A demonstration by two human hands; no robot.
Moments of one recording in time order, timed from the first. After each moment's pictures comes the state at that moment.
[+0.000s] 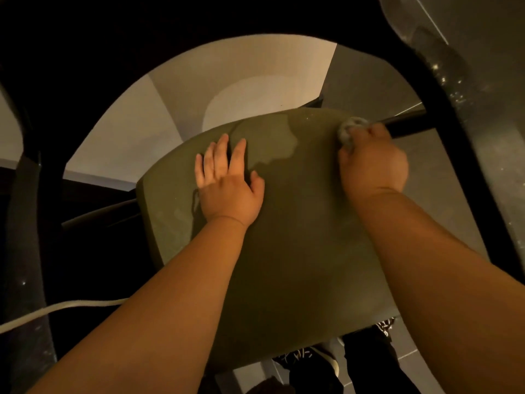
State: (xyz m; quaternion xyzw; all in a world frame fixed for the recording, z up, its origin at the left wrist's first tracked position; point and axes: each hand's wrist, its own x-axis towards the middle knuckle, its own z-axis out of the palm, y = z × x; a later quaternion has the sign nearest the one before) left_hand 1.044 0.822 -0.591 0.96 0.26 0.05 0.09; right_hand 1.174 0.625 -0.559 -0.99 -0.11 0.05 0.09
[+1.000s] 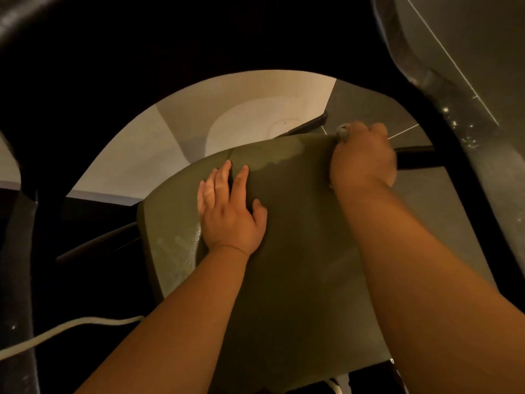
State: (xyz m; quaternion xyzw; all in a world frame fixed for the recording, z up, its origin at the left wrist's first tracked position) left_hand 1.043 0.822 -0.594 0.96 0.28 0.03 0.10; right_hand 1.221 0.674 -0.549 -0.99 0.01 0.09 0.11
